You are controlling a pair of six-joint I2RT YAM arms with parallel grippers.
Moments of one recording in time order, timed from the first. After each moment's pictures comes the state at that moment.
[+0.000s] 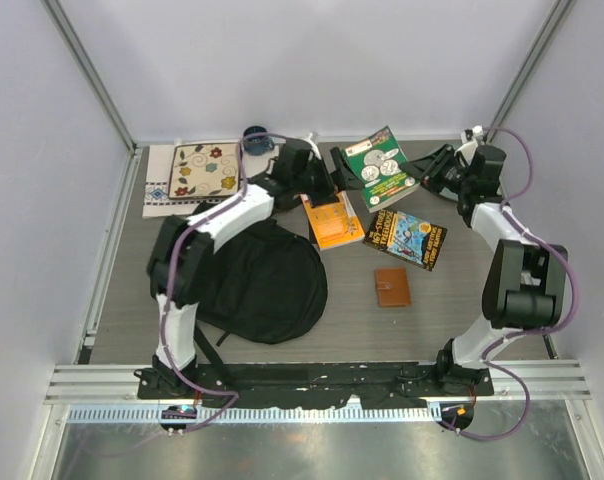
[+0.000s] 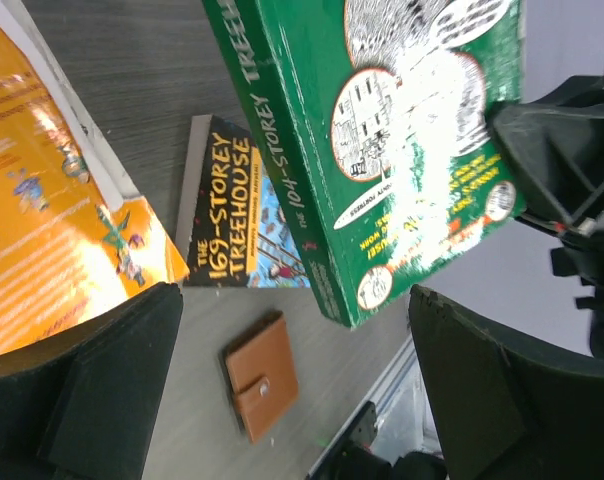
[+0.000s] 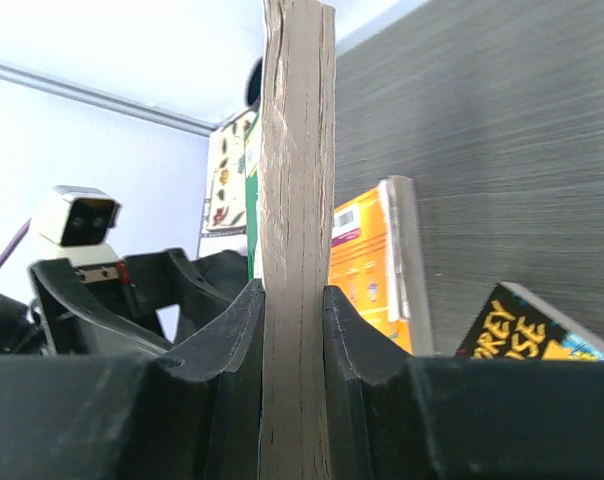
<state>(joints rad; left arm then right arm) -0.62 2.10 1.69 -0.11 0.36 -0.94 -0.15 1.70 1.09 0.28 -0.74 0.80</state>
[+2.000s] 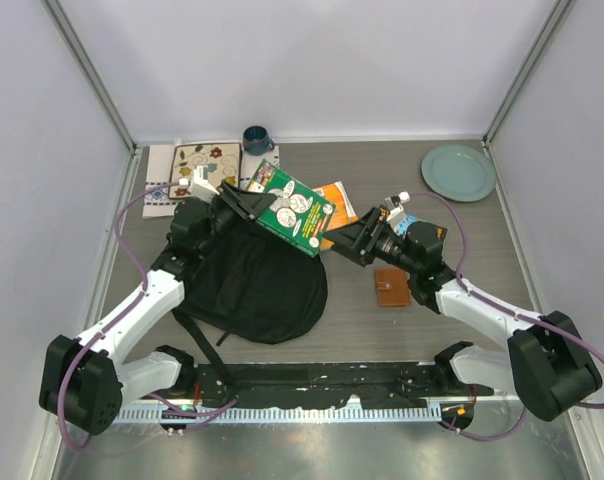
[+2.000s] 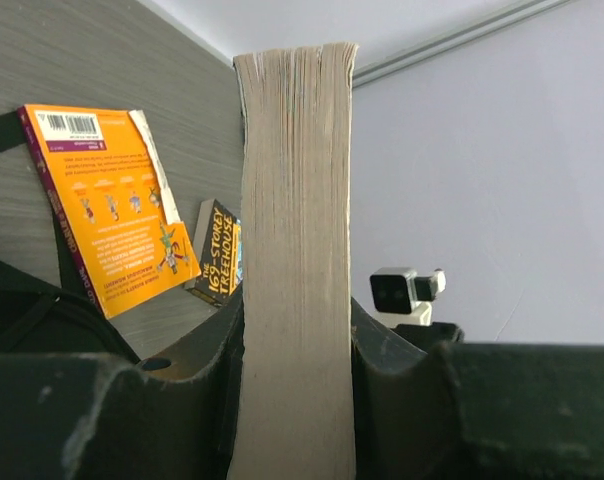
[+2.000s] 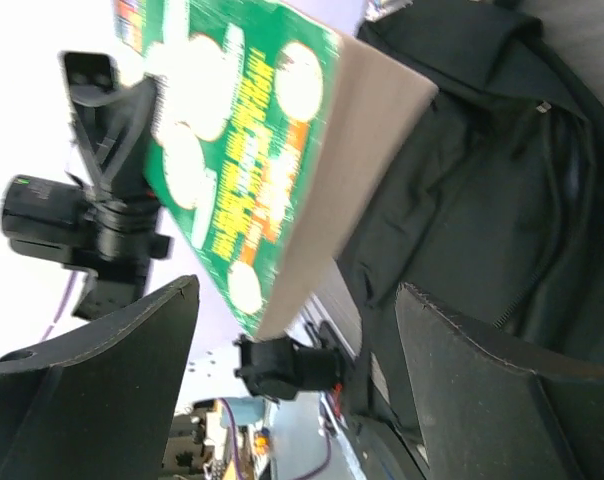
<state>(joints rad) -0.40 1.11 0.72 0.34 0.17 -1.07 0.46 1.16 0.48 0.56 -0.50 1.18</state>
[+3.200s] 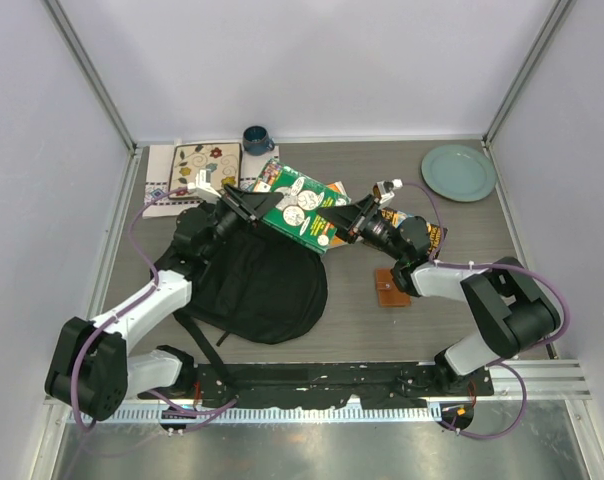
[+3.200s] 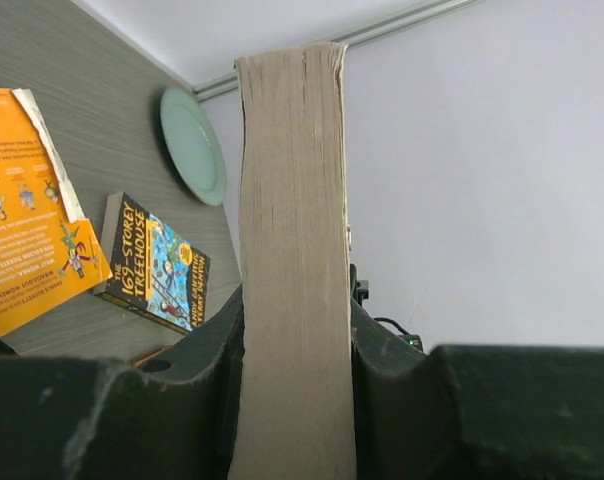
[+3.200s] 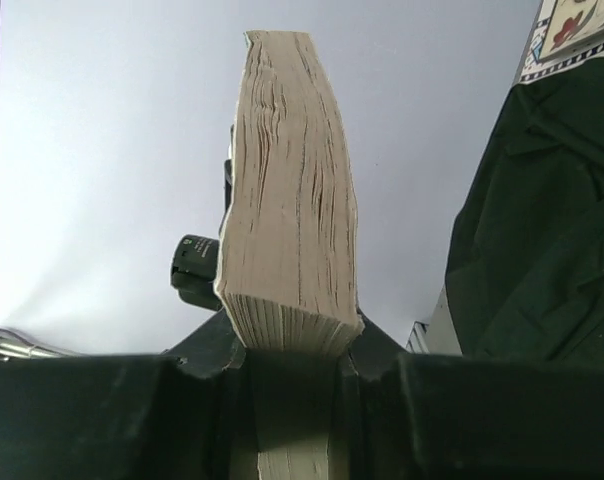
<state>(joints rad) -0.40 1.19 0.62 0.66 0.26 -1.25 0.48 1.52 0.55 1.23 -0.49 1.52</state>
